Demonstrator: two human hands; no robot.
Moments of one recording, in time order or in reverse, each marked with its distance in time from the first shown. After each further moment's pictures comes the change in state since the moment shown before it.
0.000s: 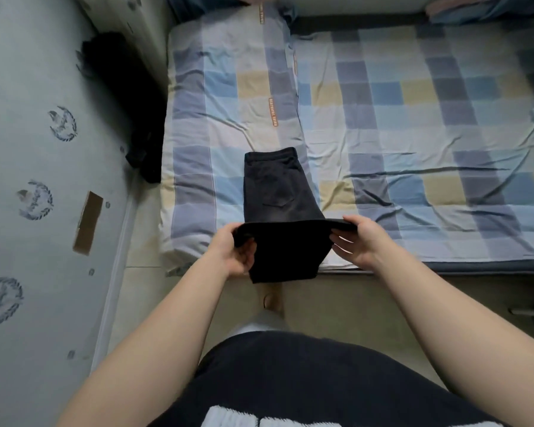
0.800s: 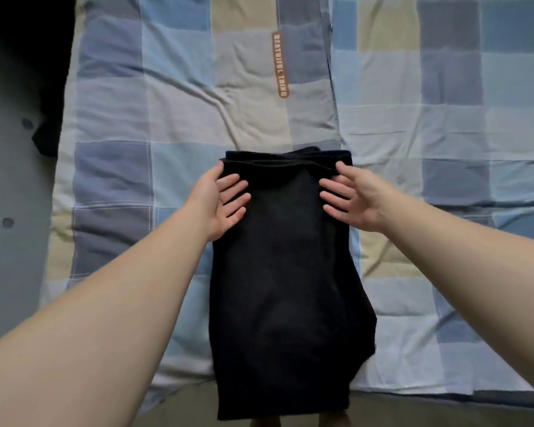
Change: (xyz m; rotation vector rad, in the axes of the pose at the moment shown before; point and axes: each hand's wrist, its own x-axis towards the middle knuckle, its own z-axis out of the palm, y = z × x) left_hand 0.415 0.220 0.109 0.080 0.060 0.062; right_hand 0.458 -0.168 0.120 -0.094 -0.133 0.115
